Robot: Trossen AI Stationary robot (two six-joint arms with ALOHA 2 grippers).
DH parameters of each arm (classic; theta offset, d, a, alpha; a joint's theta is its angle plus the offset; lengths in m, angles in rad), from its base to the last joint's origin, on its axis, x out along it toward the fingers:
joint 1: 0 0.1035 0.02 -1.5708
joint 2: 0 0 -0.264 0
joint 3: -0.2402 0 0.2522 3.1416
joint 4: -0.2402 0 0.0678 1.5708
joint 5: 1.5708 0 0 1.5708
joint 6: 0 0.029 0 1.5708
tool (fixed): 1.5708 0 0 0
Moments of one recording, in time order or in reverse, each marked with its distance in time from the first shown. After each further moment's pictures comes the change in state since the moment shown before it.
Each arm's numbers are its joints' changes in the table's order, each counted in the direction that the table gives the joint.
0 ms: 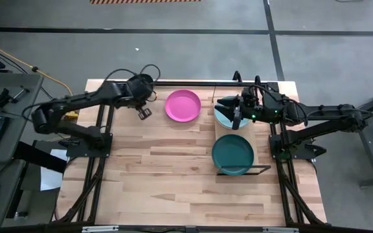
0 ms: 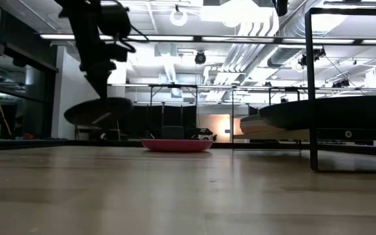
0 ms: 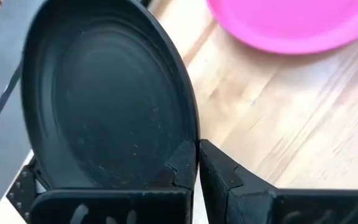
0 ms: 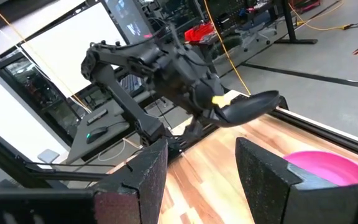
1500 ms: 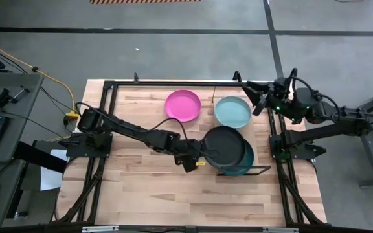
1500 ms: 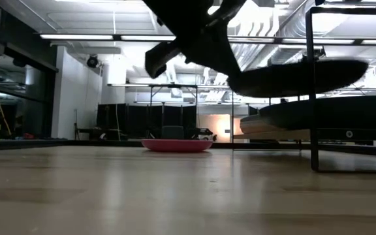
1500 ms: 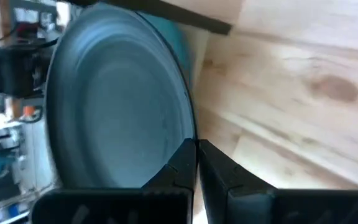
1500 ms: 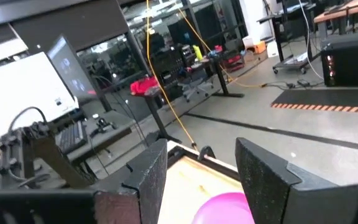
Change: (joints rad) left arm -0.694 0.623 -0.441 0.543 0.145 1.240; right arm 0.001 -0.259 0.000 -0.150 0.324 -0.118
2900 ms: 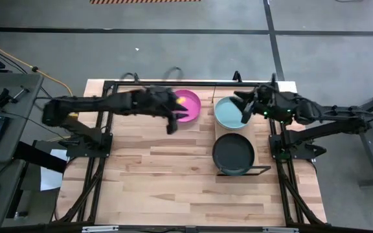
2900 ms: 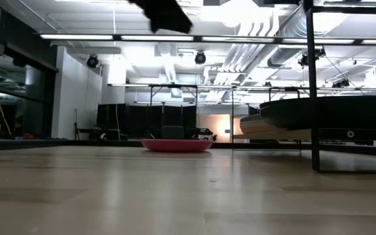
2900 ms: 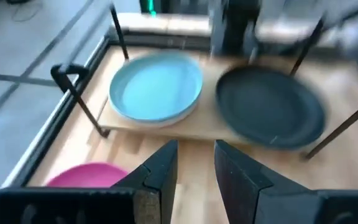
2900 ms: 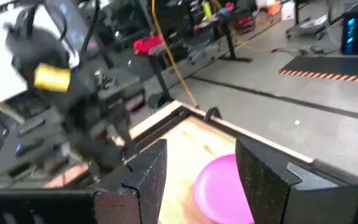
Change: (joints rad) left arm 0.318 -0.470 0.145 -0.071 0.143 -1.214; right arm 0.000 0.113 0.000 -0.066 -0.097 0.059
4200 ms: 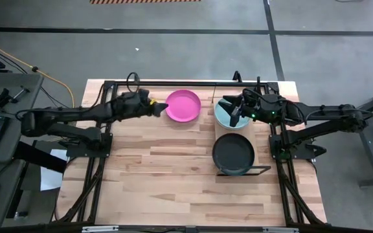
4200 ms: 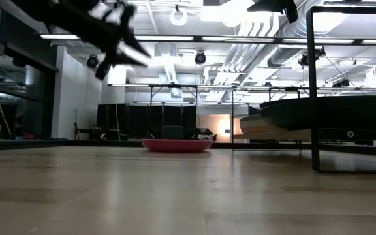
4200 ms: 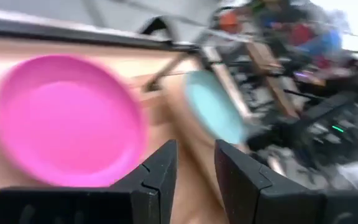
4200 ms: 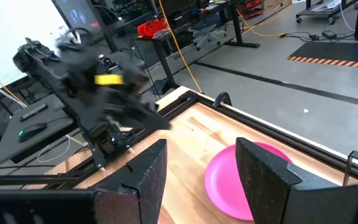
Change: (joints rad) left arm 0.178 -0.359 0.648 0.474 -0.086 -0.917; right arm -0.001 0.134 0.000 0.082 -0.048 0.021
